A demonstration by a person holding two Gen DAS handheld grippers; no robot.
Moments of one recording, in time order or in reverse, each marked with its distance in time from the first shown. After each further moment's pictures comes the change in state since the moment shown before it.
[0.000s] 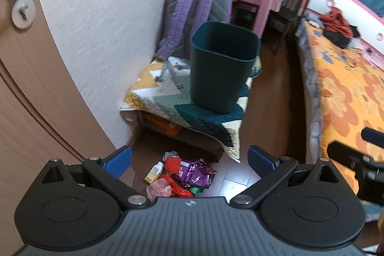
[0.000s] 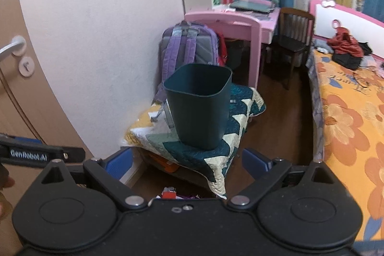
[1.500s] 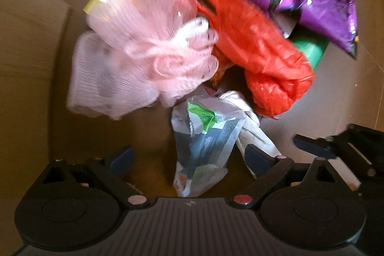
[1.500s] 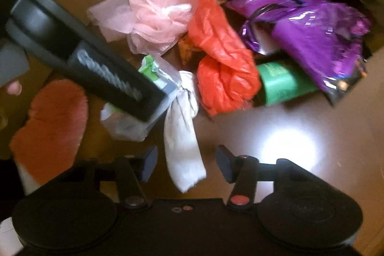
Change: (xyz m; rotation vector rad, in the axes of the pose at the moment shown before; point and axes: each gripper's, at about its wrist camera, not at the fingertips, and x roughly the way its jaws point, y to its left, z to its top) left arm 0.671 0.109 -0.366 0.002 0.696 0.034; right arm 0.585 0.065 -0.511 -0.407 0.759 0.289
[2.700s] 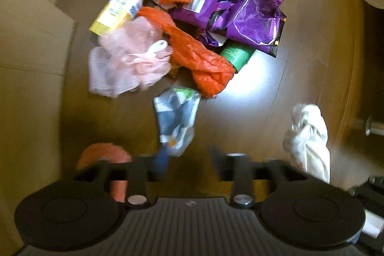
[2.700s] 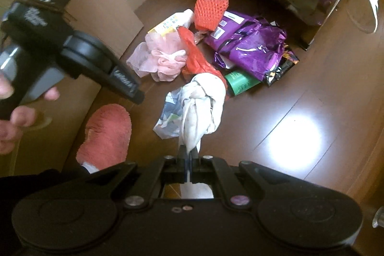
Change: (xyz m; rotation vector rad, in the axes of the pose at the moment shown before) left arm -0.115 -0.028 -0.025 0.006 -0.003 -0.106; right arm -0.204 0.014 -0.017 0.200 -0.050 0.023
